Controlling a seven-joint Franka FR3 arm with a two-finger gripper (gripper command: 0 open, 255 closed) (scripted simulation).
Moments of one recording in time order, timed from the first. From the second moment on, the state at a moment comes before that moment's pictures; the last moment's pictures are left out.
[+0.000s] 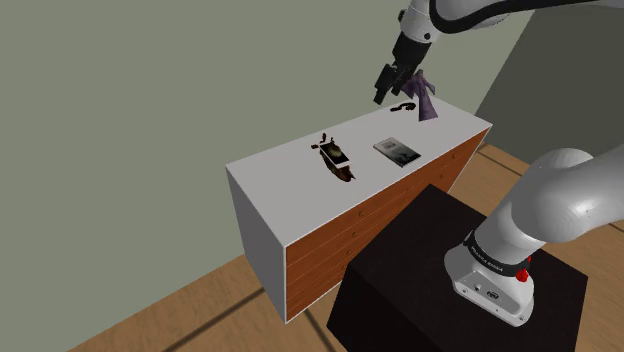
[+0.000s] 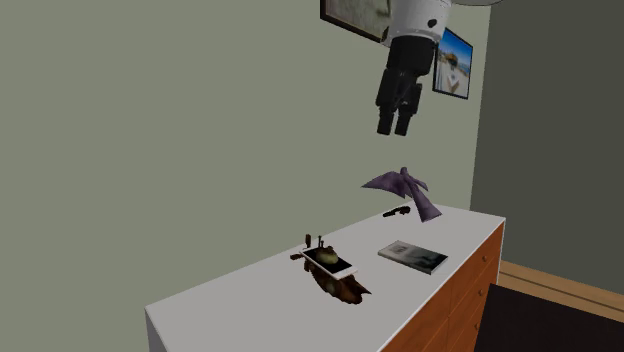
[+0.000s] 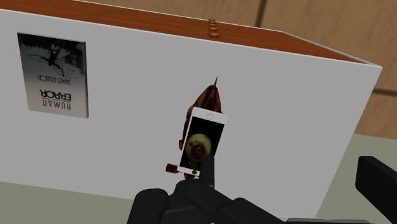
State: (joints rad) arm 0.00 -0.58 -0.06 -2.47 0.01 2.07 -0.11
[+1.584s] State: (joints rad) arm -0.02 0.31 -0.11 -2.22 0.13 2.69 -0.38
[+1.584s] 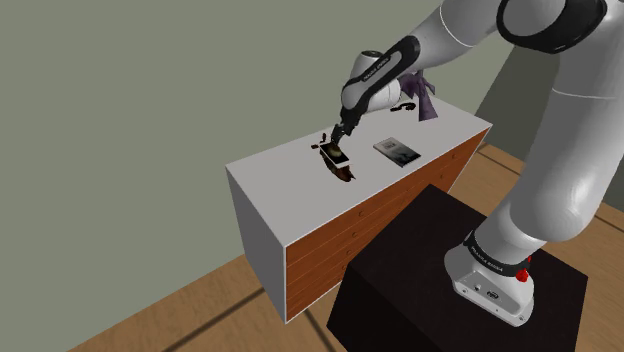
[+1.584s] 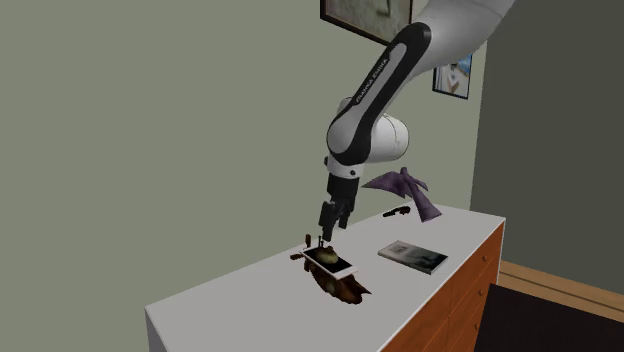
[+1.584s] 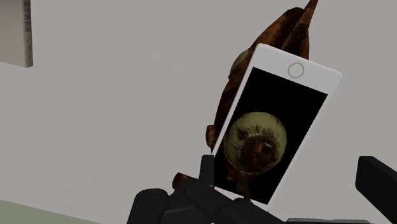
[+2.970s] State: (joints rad) arm -0.06 0.50 -0.08 -2.13 0.17 2.79 -0.42
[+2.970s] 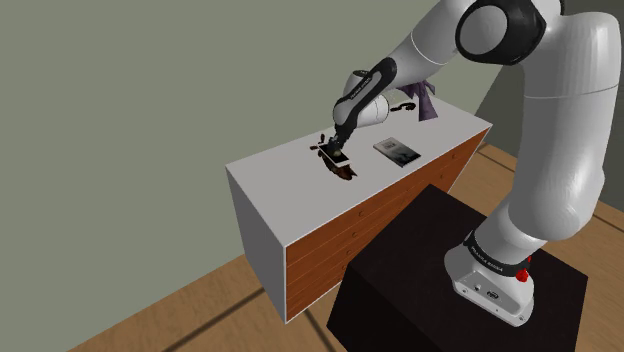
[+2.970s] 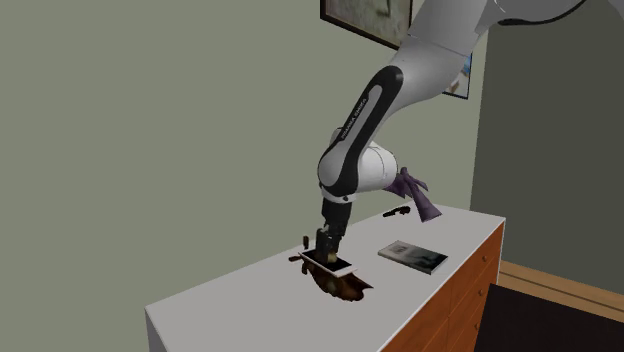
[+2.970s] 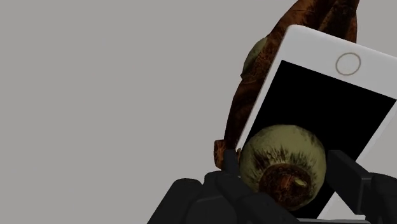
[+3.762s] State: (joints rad) arm -0.03 0.38 -0.11 -2.14 0.14 2.67 -0.39
